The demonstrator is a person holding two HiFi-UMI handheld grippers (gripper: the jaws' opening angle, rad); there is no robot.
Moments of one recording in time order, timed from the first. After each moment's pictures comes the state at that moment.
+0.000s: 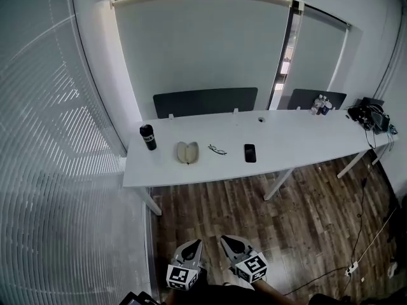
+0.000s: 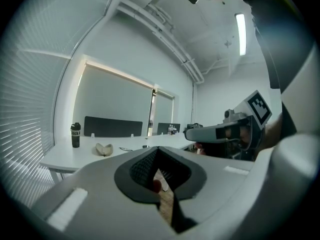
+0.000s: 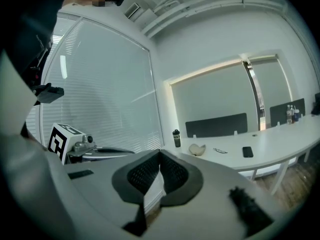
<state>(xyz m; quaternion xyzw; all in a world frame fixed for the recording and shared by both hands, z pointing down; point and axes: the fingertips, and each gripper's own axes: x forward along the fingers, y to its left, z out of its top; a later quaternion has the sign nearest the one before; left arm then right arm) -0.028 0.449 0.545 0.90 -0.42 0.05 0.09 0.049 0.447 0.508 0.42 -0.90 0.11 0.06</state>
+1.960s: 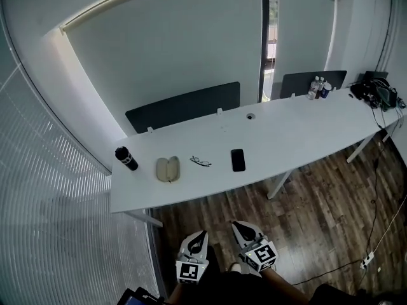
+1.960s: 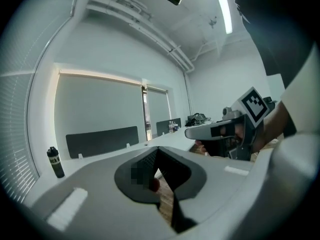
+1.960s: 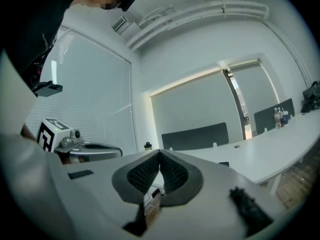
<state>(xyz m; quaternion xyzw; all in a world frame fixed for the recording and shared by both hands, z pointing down) 0.134 0.295 0.541 0.91 -0.41 0.10 -0.03 0.232 0.287 0.524 0.47 -0.88 0.09 -0.01</state>
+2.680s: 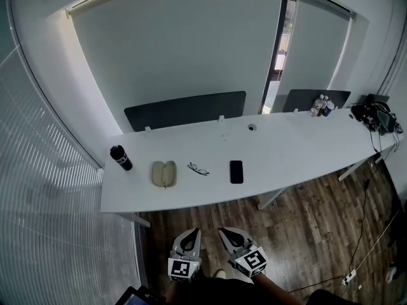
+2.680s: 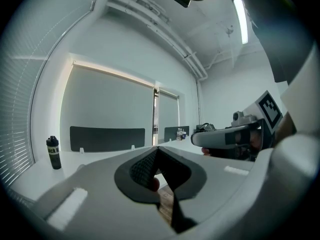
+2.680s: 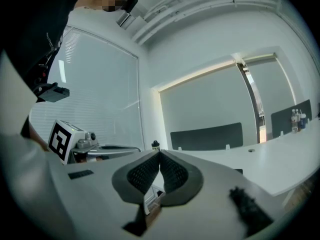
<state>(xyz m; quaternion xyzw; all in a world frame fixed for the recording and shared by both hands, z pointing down) 0.117 0.226 0.527 0.89 -0.45 0.05 0.05 0.191 0.239 0.508 0.42 -0.90 0.08 0.01</state>
